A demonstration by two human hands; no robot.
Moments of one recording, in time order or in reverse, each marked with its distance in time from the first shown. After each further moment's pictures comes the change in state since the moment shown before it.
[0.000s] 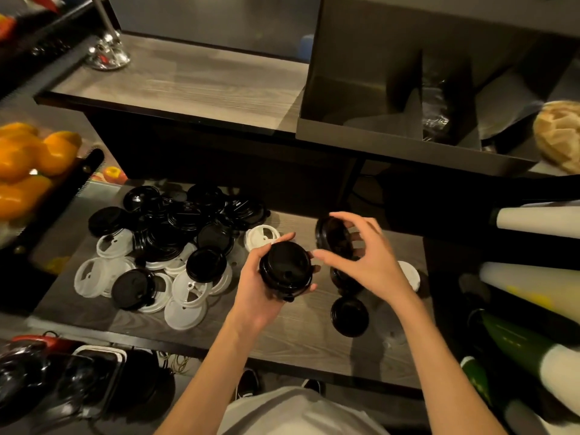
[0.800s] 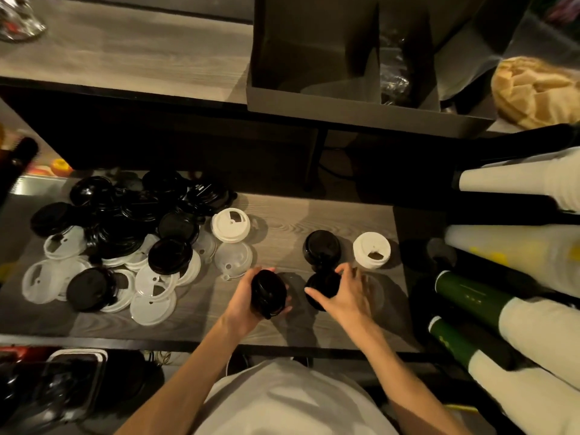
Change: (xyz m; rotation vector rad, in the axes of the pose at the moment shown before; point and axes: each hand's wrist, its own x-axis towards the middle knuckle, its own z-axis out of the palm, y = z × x) left_hand 0.039 -0.086 -0.059 0.096 0.236 -0.369; right_hand -0.063 0.142 0.067 -0.360 0.046 0.592
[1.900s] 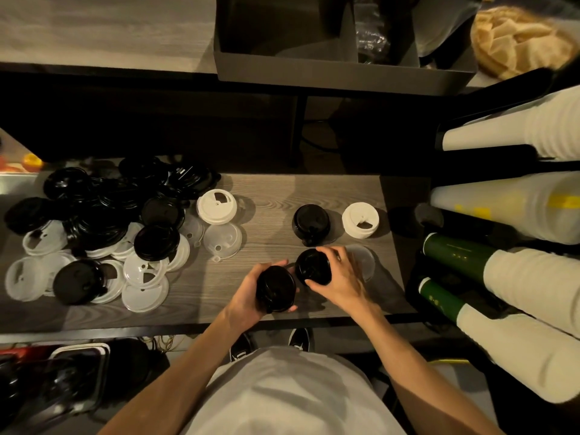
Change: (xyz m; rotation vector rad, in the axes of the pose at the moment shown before) left_hand -0.002 -0.033 -0.002 0.066 -0.133 -0.130; right_hand -0.007 0.037 0.020 -0.081 0.069 -0.316
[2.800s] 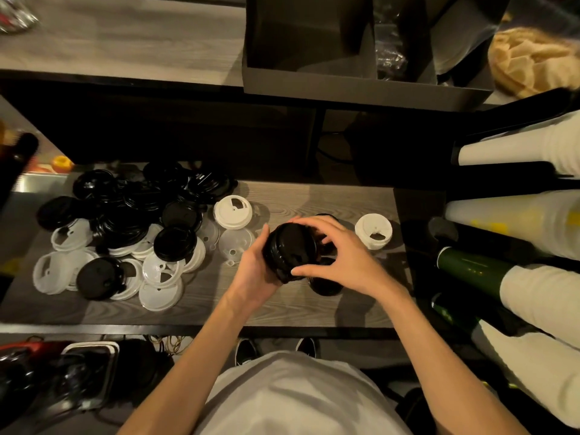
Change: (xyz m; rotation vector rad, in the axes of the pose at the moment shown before) left_hand -0.058 0.058 0.059 -0.031 -0.131 0.277; right_hand 0.010 -0.099 -0.116 0.429 -0.177 -0.395
